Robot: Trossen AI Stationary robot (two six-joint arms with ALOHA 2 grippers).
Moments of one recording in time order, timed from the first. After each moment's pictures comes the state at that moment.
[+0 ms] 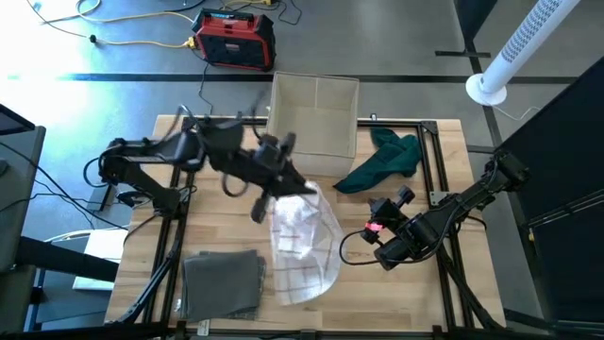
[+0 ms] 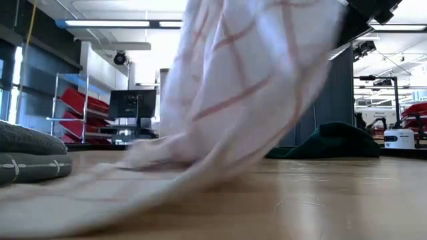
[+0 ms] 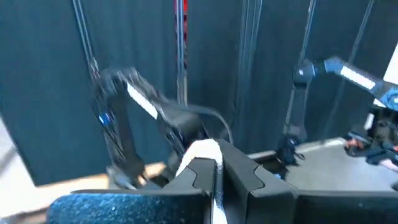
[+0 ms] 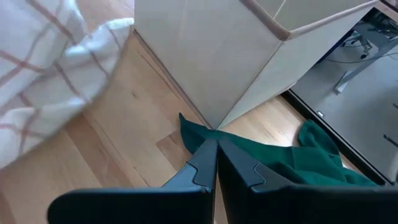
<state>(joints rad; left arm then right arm) -0.11 1.50 1.85 -0.41 0.17 0.07 0.59 1.47 1.10 -1.18 1.00 1.15</state>
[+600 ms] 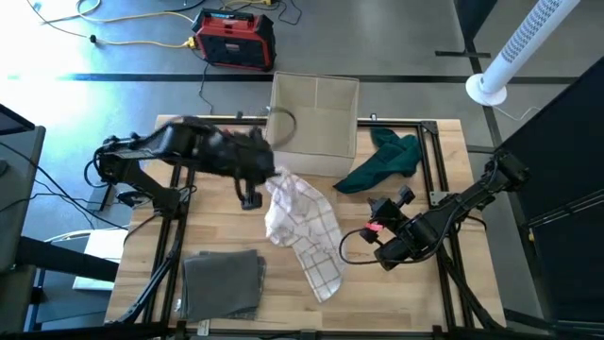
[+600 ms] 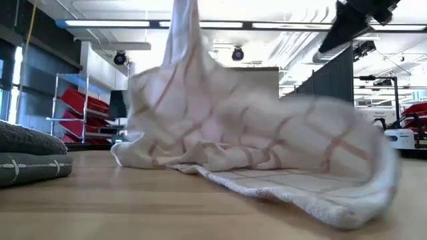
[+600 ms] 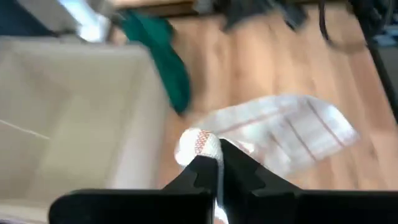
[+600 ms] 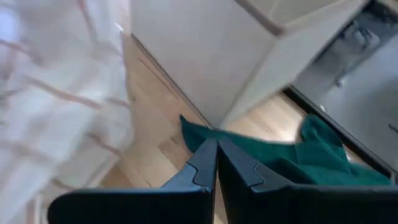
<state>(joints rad) -0.15 1.50 1.83 -1.15 -0.20 -0.01 0.59 1.46 1.10 -1.07 1.02 1.08</state>
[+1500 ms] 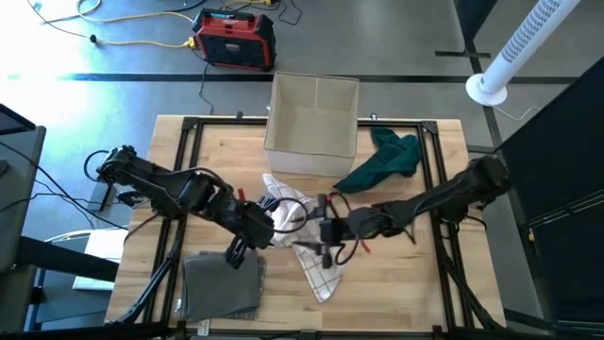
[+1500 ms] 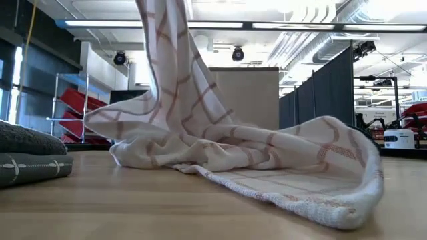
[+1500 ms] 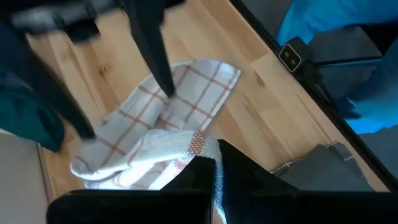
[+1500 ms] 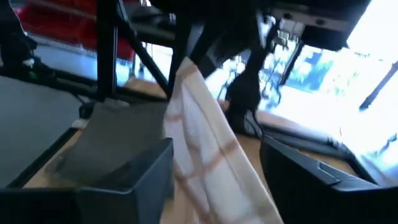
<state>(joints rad) -0.40 1.50 1.57 -0.96 -0.04 0.20 0.34 1.69 1.10 0.47 0.29 -0.23</state>
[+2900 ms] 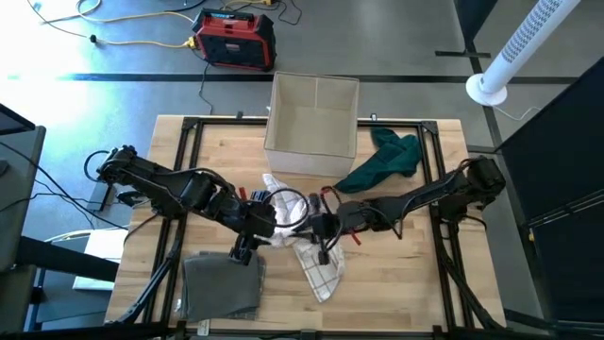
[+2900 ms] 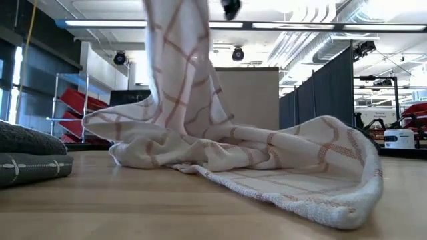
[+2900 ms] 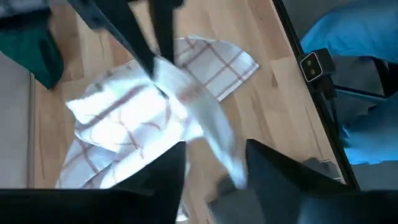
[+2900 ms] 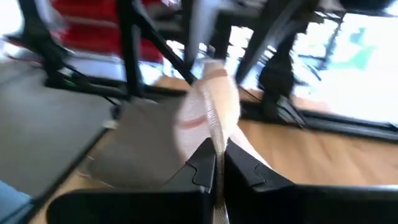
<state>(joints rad) -0.38 1.50 1.57 -1.05 -0.09 -0.10 0.30 1.65 1.10 0.27 0.21 -0.04</state>
